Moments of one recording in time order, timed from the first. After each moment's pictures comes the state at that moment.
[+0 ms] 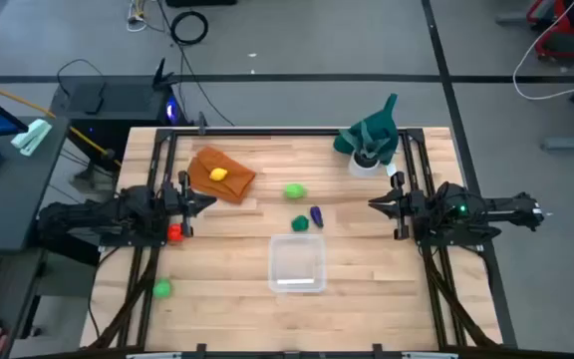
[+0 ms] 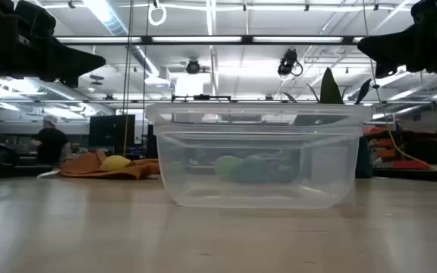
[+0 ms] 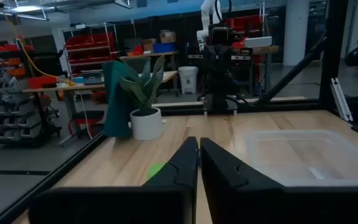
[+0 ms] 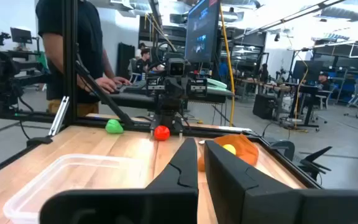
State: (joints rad) left arm 0.04 0.02 0.01 0.10 -0.13 0.08; right arm 0.03 0.00 0.04 0.11 0.04 -0.13
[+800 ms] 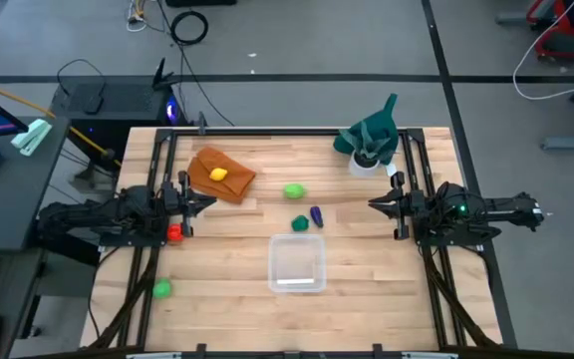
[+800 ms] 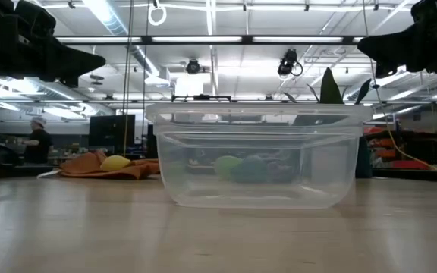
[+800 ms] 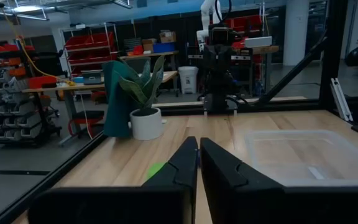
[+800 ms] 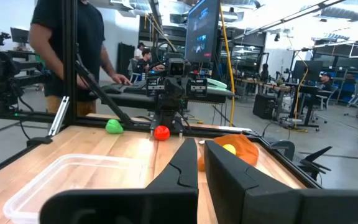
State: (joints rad) left arm 0.04 0.02 0.01 0.10 -0.13 0.08; right arm 0.03 0.00 0.04 0.11 0.04 -0.13
